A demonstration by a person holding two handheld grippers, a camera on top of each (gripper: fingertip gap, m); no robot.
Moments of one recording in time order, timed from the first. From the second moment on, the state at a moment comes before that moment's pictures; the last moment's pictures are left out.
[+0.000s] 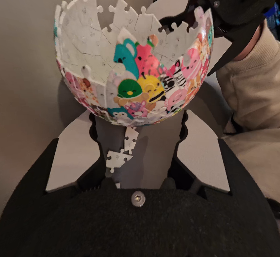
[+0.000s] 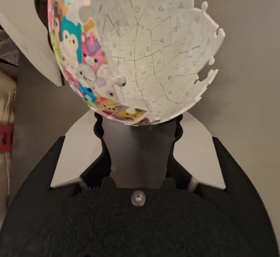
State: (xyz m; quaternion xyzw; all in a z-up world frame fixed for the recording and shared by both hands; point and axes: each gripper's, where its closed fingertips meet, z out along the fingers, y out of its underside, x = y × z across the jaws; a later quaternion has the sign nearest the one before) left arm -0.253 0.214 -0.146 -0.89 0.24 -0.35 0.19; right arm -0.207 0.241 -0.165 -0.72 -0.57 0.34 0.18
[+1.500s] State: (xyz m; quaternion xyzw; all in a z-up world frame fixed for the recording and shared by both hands) left arm -0.252 0.215 -0.121 -0.84 0.27 -0.34 0.31; right arm -0.198 0.237 -0.155 -0.78 -0.47 0.31 0.27
